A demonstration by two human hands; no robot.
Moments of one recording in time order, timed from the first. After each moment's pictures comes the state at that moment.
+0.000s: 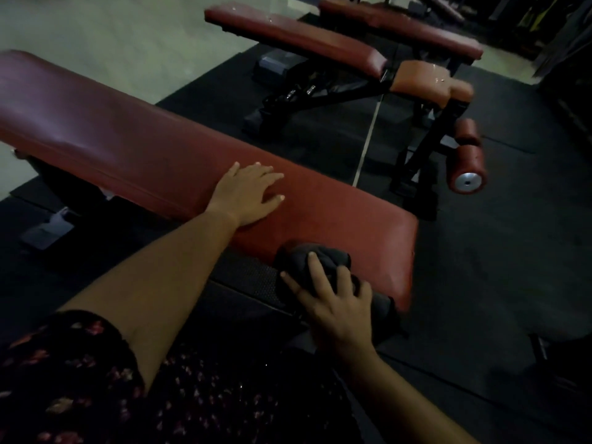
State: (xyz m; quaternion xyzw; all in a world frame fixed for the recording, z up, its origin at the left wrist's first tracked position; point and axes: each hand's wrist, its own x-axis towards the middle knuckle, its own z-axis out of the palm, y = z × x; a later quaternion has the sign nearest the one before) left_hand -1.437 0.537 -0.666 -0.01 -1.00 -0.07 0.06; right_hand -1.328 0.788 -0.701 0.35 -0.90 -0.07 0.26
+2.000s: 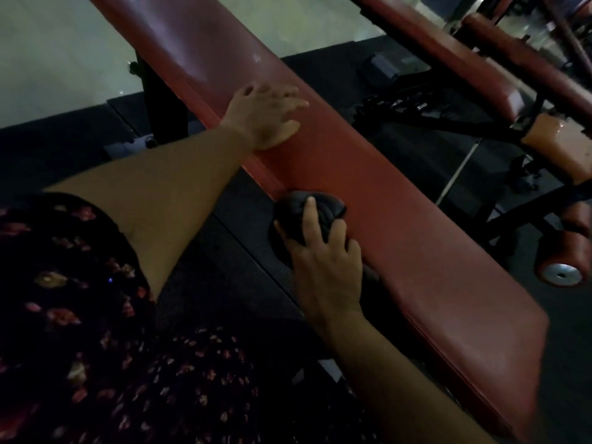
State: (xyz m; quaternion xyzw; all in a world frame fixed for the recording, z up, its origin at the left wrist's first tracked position) left_hand -1.419 0.333 -0.667 0.15 -0.98 -0.10 0.11; right_hand -1.353 0.593 -0.705 0.45 -0.87 -0.11 0.20
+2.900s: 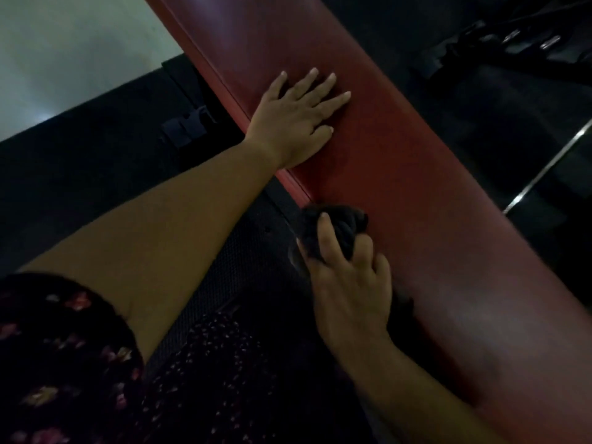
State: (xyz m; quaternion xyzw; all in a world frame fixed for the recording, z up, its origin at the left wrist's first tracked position) left_hand -1.430 0.282 -0.681 0.17 -0.98 -0.09 0.00; right_hand -1.372 0.525 -0.673 0.50 -0.86 -0.08 0.11
